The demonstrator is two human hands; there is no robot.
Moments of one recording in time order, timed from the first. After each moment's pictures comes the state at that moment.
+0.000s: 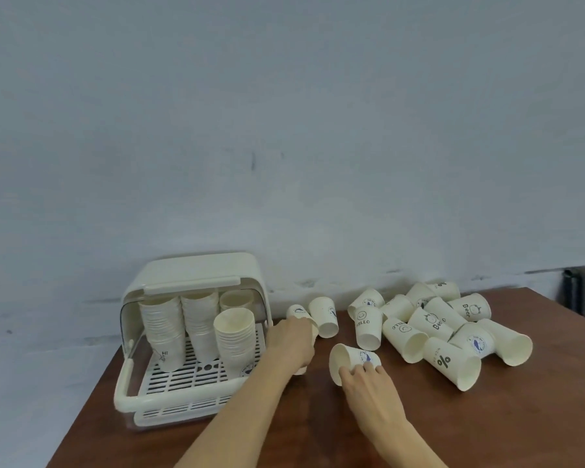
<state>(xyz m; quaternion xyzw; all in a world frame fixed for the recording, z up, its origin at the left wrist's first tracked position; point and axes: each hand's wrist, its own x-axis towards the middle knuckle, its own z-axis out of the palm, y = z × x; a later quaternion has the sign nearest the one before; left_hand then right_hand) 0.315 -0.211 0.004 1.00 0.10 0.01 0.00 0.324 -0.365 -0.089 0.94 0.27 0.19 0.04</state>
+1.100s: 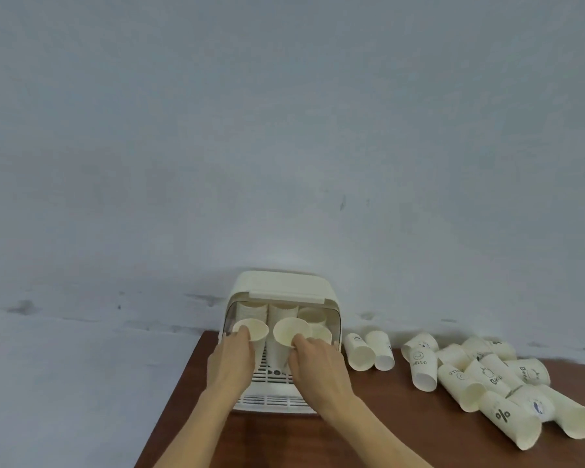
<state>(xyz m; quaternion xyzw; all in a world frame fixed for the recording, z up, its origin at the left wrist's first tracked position) 0.153 -0.029 -0.004 0.91 0.28 0.26 0.18 0.203 -0.186 0.026 0.89 0.39 0.20 -0.15</state>
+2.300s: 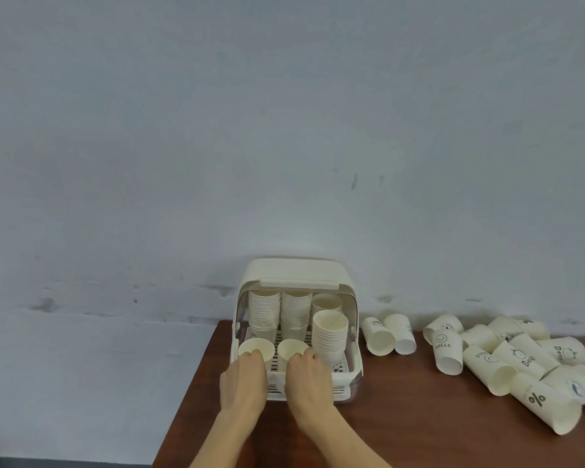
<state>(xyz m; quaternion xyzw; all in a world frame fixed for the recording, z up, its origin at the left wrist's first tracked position) 0.145 -0.043 -0.044 0.93 0.31 0.15 0.10 0.203 -0.128 -0.046 0.95 0.29 0.11 -0.10</state>
